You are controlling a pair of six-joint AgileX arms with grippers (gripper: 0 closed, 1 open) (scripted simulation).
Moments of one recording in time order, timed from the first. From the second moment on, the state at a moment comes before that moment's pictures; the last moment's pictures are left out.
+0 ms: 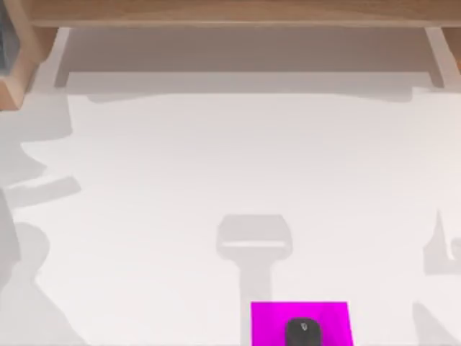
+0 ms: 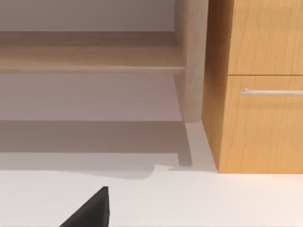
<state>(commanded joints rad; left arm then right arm) 0.52 1.90 0.94 0.65 0.55 1.75 0.00 0.00 0.00 0.00 0.00 0.00</state>
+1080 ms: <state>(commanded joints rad) 0.47 1.99 1.04 0.64 0.51 1.73 0.00 0.00 0.00 0.00 0.00 0.00</state>
